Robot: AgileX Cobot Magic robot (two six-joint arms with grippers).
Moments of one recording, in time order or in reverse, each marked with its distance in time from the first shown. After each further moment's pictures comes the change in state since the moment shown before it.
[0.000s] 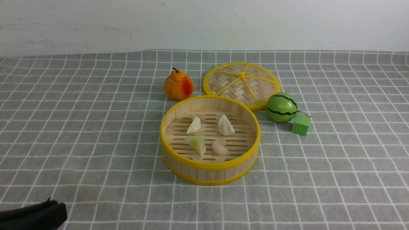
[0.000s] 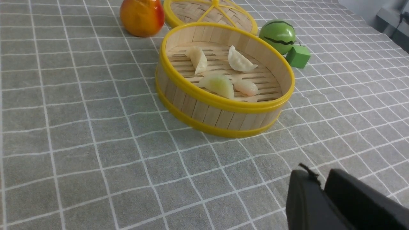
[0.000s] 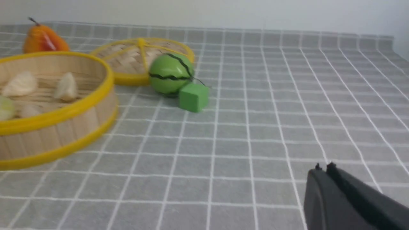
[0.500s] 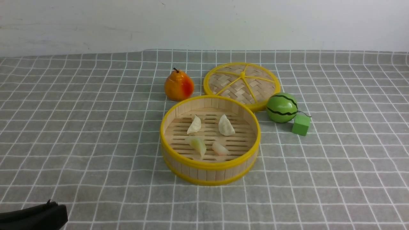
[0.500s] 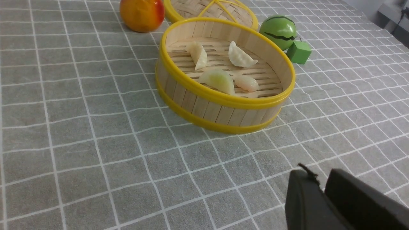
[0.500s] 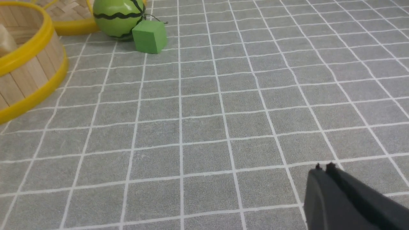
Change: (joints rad) right arm -0.036 -0.045 0.045 -0.145 0.126 0.192; left arm 0.000 0.000 0.000 0.000 0.010 0.000
